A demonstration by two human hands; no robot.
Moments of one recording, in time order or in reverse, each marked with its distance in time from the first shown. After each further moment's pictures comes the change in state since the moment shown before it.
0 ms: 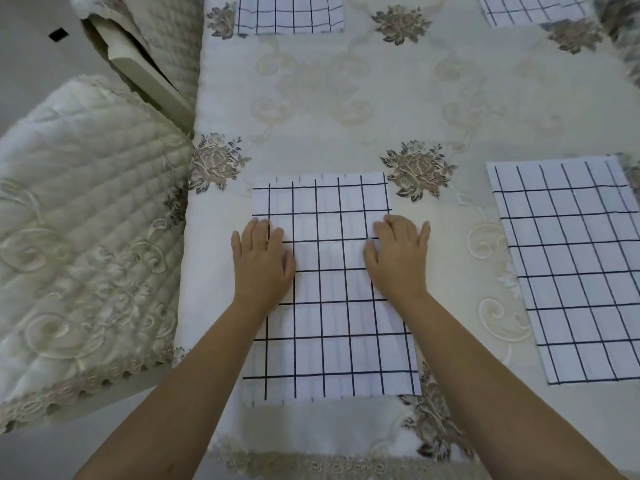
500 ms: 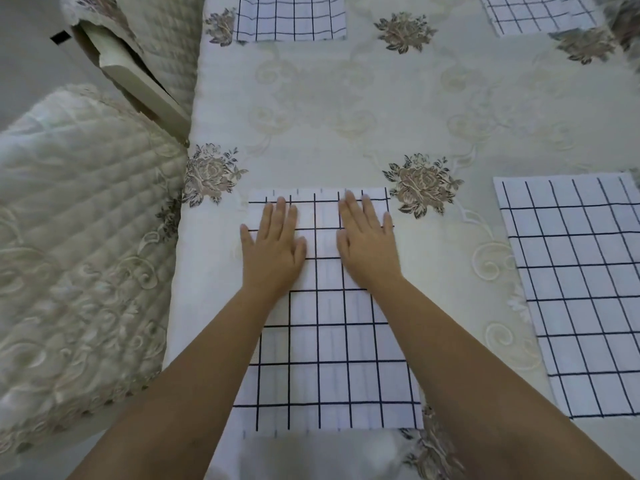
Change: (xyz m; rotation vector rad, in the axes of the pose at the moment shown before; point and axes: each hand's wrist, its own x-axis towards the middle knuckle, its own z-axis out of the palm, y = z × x) left_hand 0.048 0.010 0.015 0.042 -0.220 -0.033; right_hand 0.050 -0.019 0.027 -0.009 -0.329 -0.132
